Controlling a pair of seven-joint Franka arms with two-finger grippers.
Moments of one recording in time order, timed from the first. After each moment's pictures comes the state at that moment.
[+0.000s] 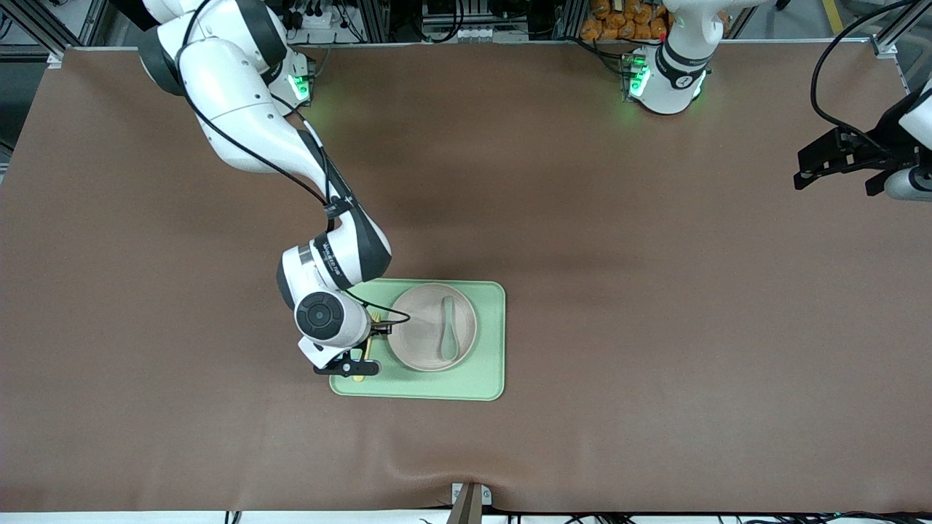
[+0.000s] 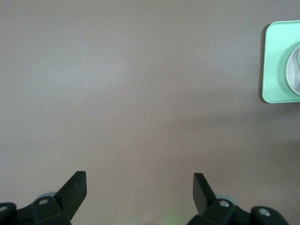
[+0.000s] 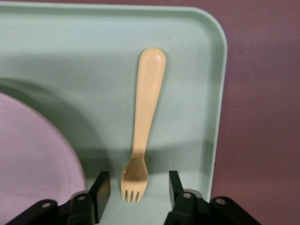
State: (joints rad) left arm 0.08 0.07 -0.18 -1.36 0.00 1.42 -0.01; right arm 0.43 0.91 -0.02 -1.20 0.04 1.97 0.42
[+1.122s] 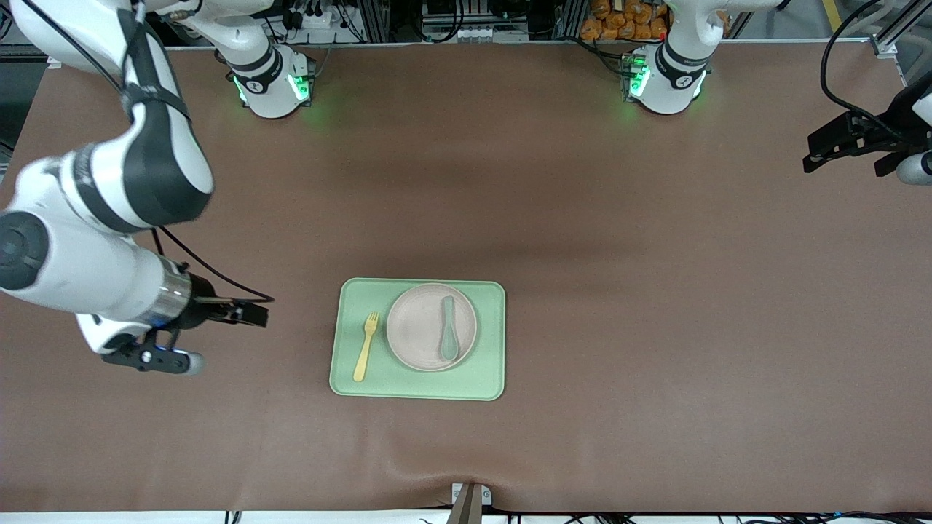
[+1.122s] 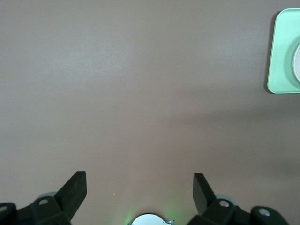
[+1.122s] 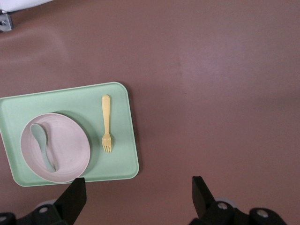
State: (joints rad) left arm -0.08 0.05 0.01 -1.38 -0.02 1.38 0.00; right arm 0.09 0.52 0.13 -1.13 0.04 1.64 0.36
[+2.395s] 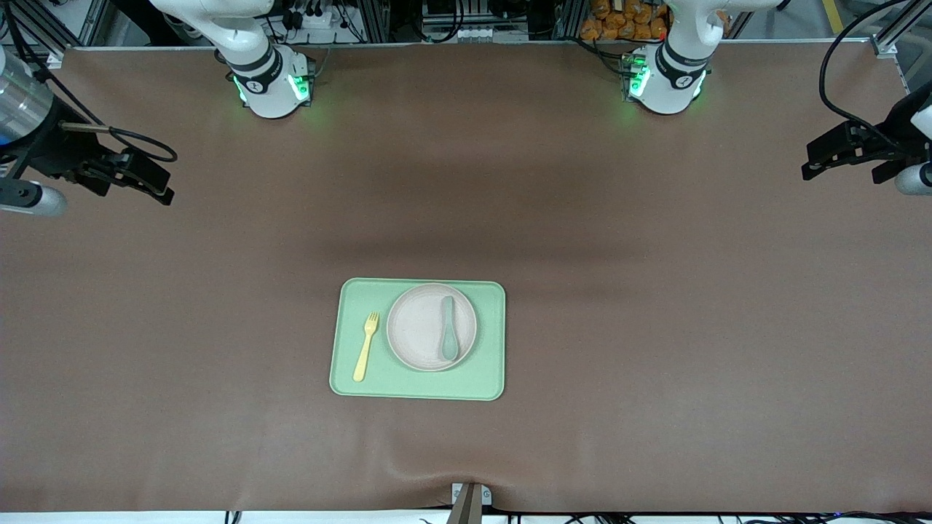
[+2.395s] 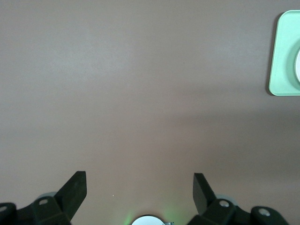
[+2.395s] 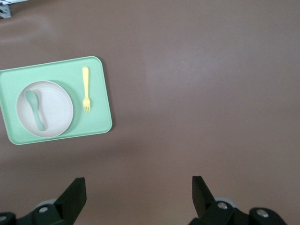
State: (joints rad) left arm -0.07 0.06 0.02 -1.39 -0.02 1.39 0.00; right arm -0.02 0.06 0.18 -1.42 0.00 1.48 0.33
